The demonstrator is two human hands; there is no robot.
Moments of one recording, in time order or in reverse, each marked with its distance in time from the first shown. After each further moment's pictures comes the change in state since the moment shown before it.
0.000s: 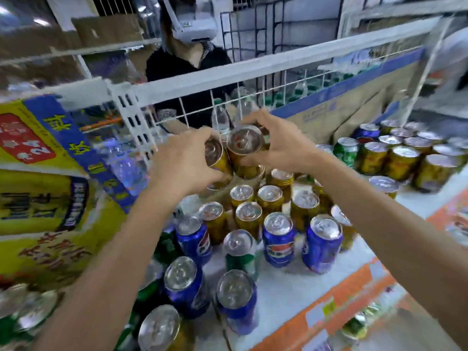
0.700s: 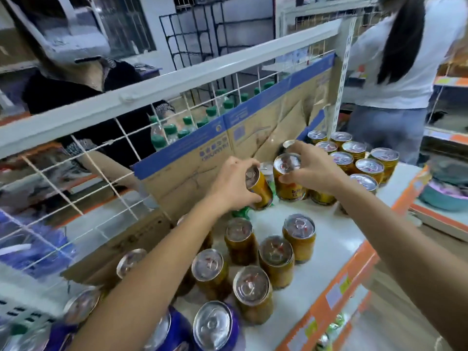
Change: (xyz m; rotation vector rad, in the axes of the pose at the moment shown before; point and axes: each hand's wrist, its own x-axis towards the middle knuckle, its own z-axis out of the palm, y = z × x) left_hand 0.166 0.228 0.177 -0.247 -0.282 0.296; right_hand -0.038 0.263 -0.141 -0.127 0.120 0.527
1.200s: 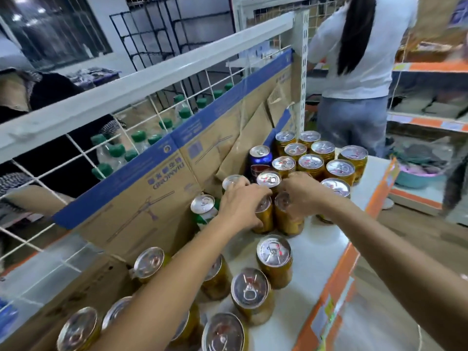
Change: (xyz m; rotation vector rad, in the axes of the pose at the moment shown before) left_hand 0.081 0.027 0.086 0.311 -0.195 0.245; right_hand 0.023 0.073 0.003 -0.453 -0.354 0.081
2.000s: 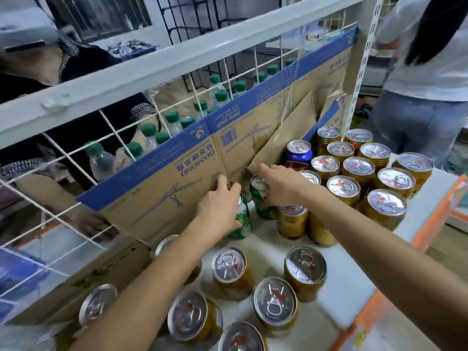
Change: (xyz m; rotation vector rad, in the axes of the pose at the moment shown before) left_hand -0.045 -0.059 -0.018 0.093 -0.140 -0.386; right_hand 0.087 -0.061 0.018 -0.009 -0.014 -0.239
